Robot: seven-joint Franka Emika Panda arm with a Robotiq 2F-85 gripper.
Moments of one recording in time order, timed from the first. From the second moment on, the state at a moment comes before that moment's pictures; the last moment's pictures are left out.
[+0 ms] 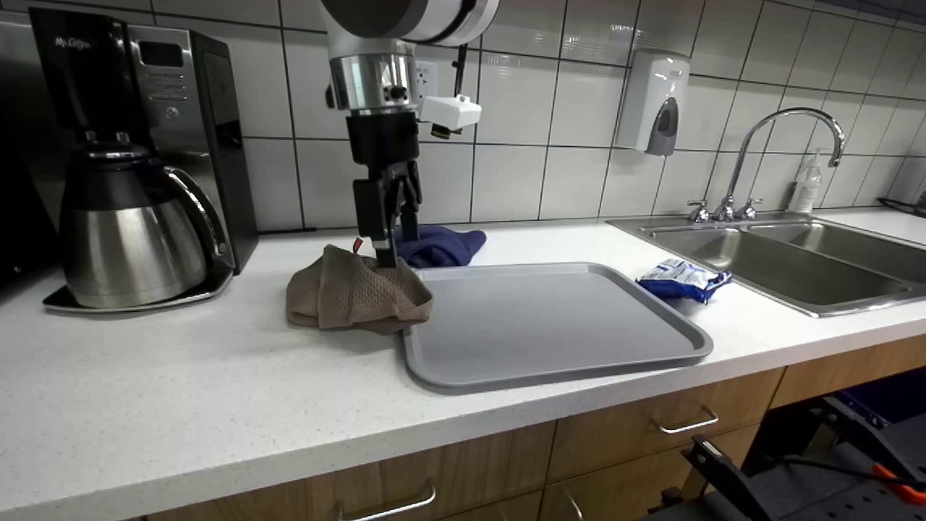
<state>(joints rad) 0.34 0.37 0.29 -1.98 -0.23 2.23 -0.37</state>
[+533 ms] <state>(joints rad) 0.34 0.39 0.29 -1.98 -0.23 2.26 -0.24</state>
